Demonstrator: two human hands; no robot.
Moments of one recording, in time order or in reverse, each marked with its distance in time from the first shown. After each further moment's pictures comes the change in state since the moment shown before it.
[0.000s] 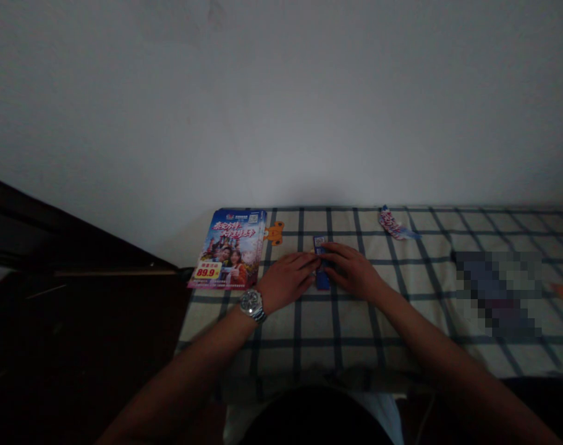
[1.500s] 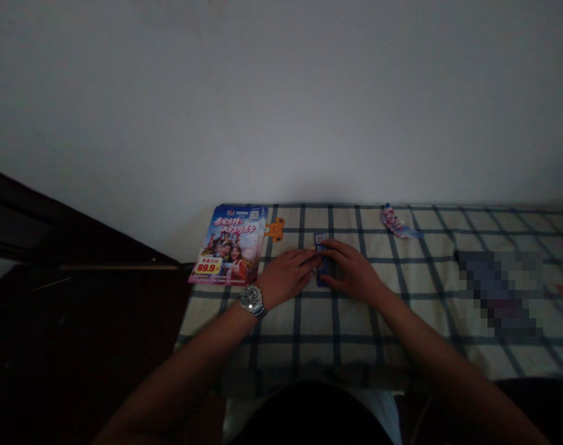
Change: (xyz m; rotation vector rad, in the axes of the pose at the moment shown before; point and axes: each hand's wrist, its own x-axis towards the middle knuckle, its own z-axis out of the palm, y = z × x) left_hand 0.001 0.001 -0.003 0.013 -0.018 -0.012; right_hand -0.001 -0.010 0.001 0.049 0.011 0.057
